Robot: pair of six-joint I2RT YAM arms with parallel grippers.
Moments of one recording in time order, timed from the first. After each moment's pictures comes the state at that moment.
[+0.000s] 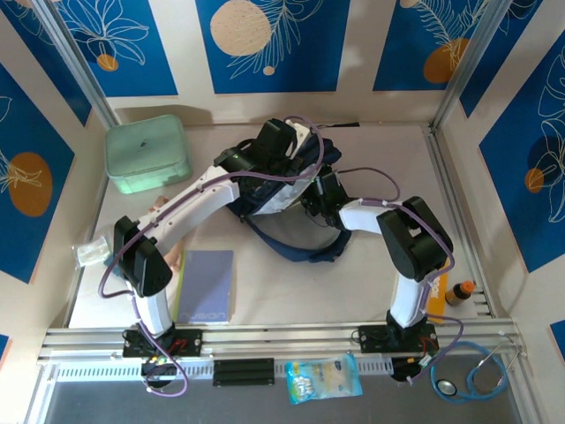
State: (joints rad) left arm -0.78 1.81 1.82 -0.68 -0.16 -0.08; right arm 0.50 1.85 0.97 0.27 -0.02 1.34
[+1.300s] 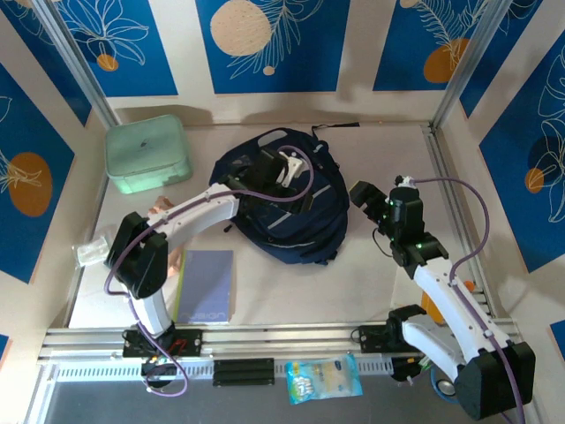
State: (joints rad) left arm -0.73 1.77 1.41 -0.44 0.13 -0.23; right arm 0.25 0.87 0.66 -0.24 0.02 0.81
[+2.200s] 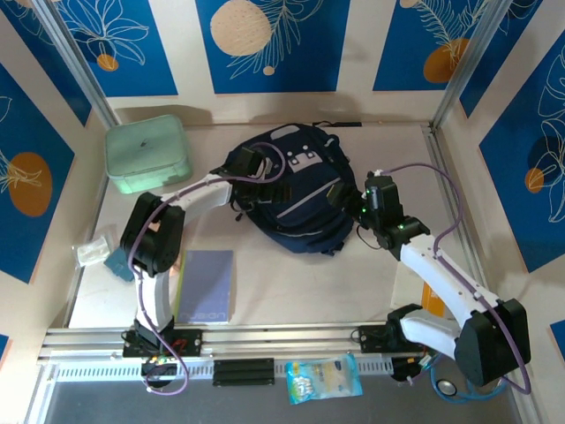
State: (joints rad) left arm -0.54 1.97 1.43 -0.40 0.23 -0.45; right arm 0.36 1.08 0.76 -0.29 -0.03 0.79
